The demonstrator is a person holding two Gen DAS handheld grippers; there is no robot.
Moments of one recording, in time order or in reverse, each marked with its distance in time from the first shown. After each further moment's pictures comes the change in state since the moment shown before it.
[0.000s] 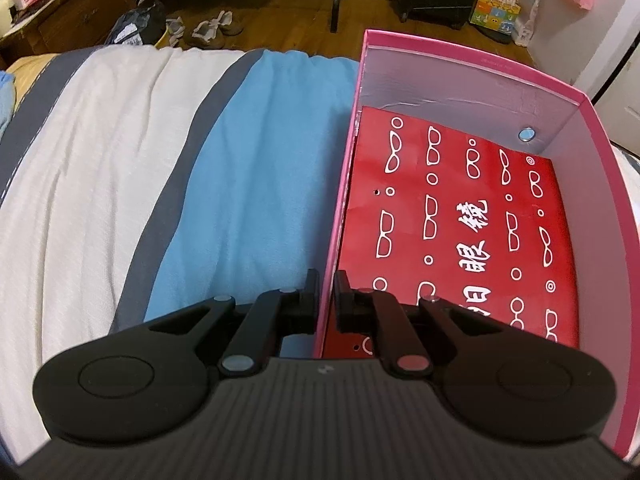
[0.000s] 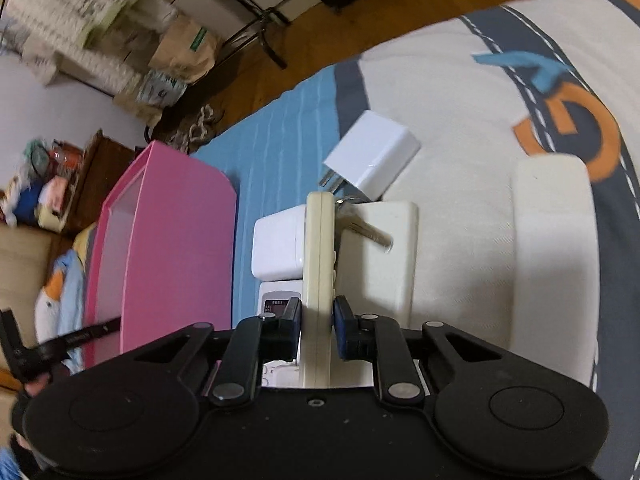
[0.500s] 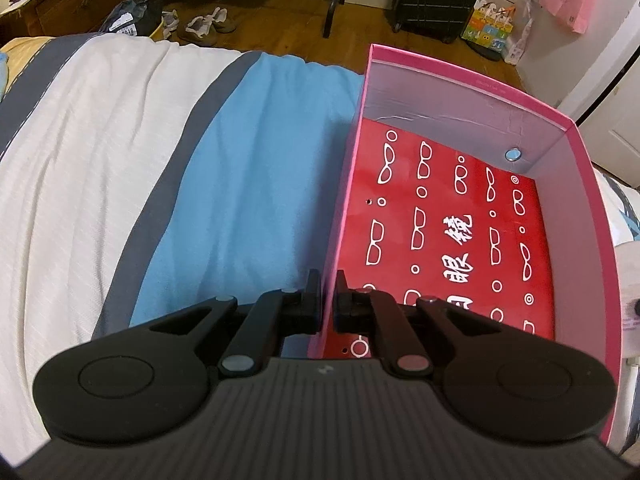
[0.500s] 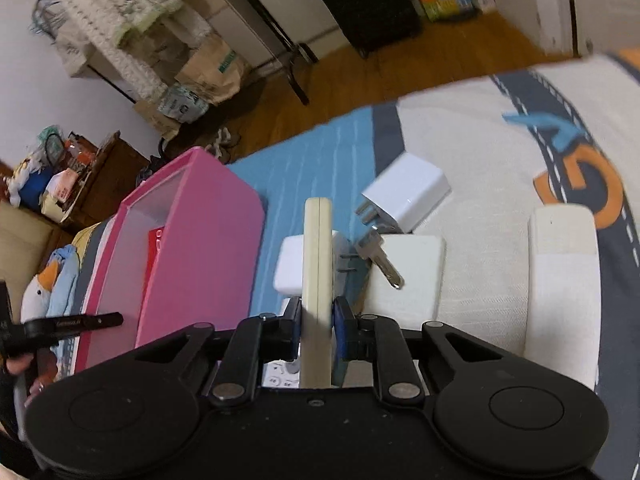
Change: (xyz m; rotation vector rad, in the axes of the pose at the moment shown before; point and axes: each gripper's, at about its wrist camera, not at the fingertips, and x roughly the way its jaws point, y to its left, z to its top) left arm -0.005 0.013 0.001 -0.058 -0.014 -0.077; right arm -0.027 0.033 -0.020 -0.140 -0.163 0.008
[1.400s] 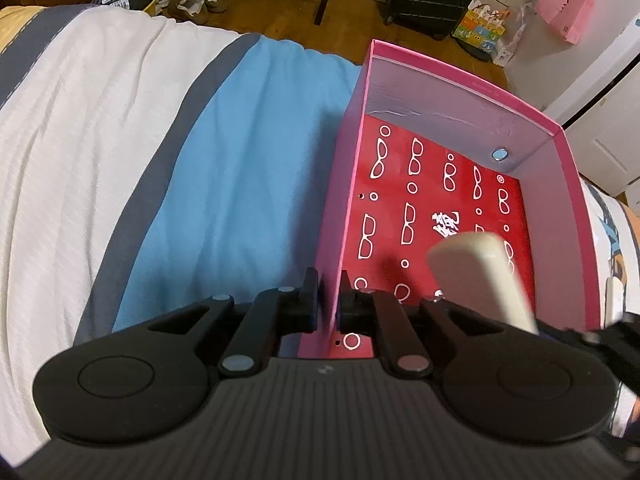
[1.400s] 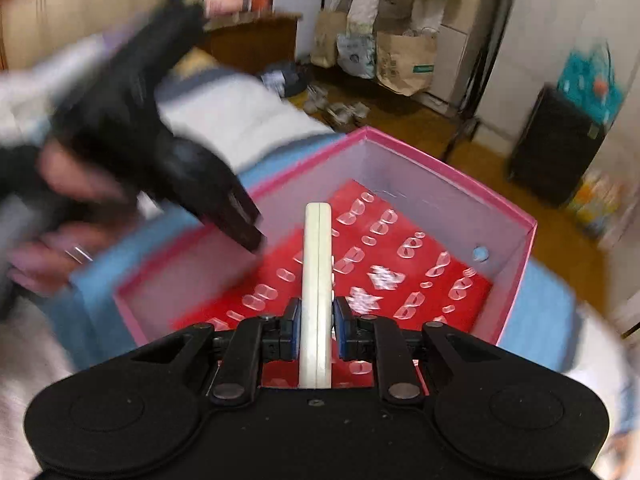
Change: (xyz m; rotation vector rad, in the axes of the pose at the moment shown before) left arm 0.001 0.018 0.000 -0.062 0.045 -0.092; right arm 0.082 0.251 -0.065 -0.894 0.089 -0.178
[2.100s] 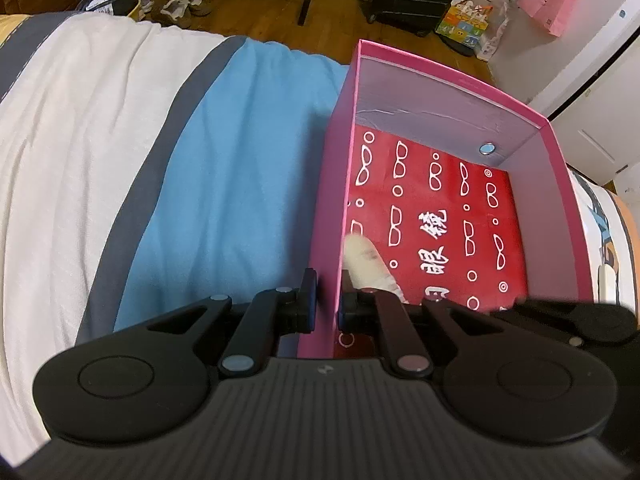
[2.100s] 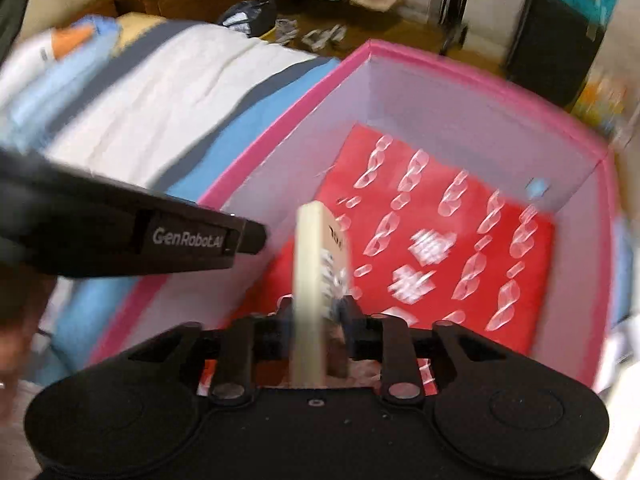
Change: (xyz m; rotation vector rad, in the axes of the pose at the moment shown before) left arm -0.003 0.003 -0.001 0.047 -0.002 -0.033; right arm 0.048 -0.017 0.028 0.406 0.184 0.264
